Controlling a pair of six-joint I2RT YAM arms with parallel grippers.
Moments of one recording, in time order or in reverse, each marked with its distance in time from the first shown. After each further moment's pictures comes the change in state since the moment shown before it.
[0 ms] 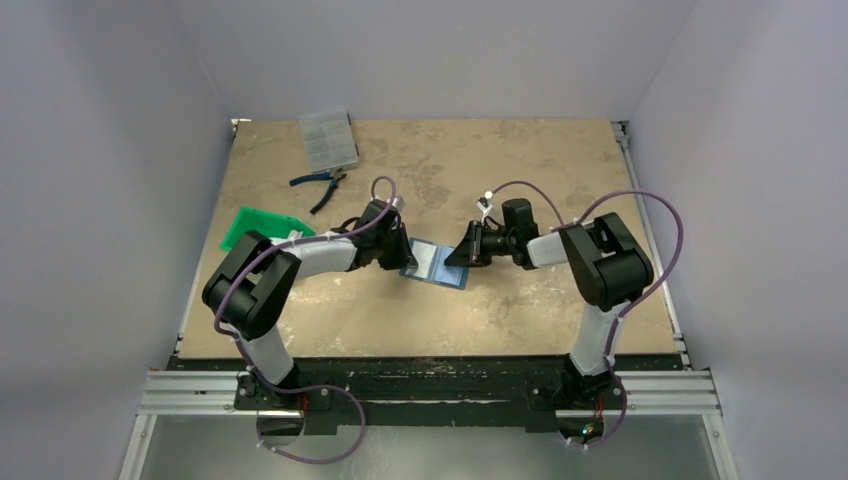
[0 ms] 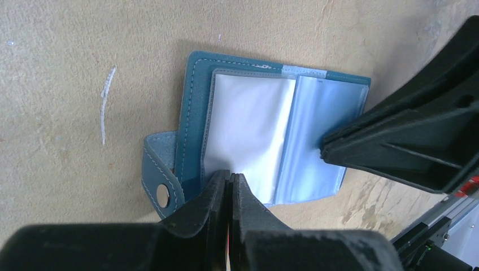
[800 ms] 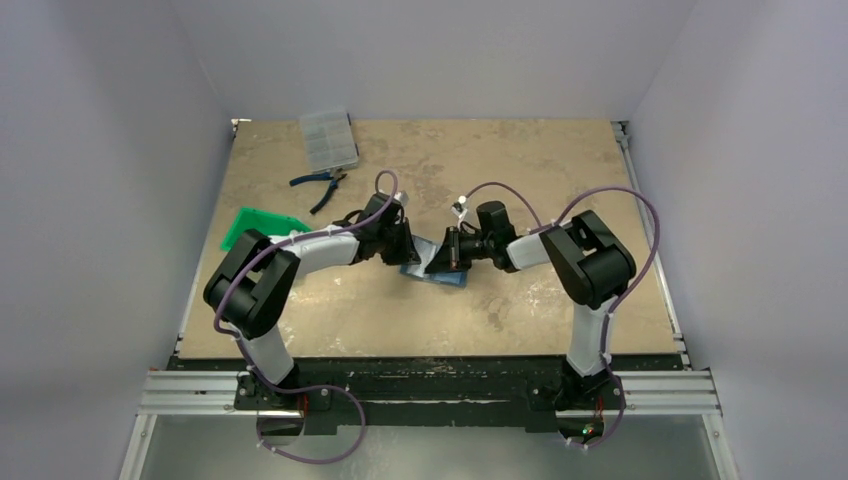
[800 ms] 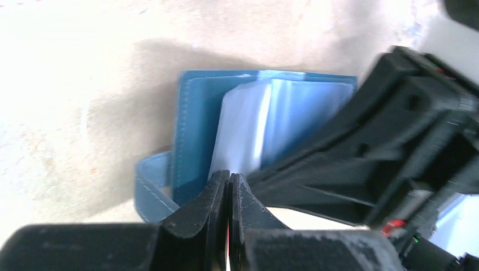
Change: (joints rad) left arm 0.000 0.006 0.080 -0.073 0.047 0.002; right arm 0.146 0.053 0.065 0.023 0.040 0.017
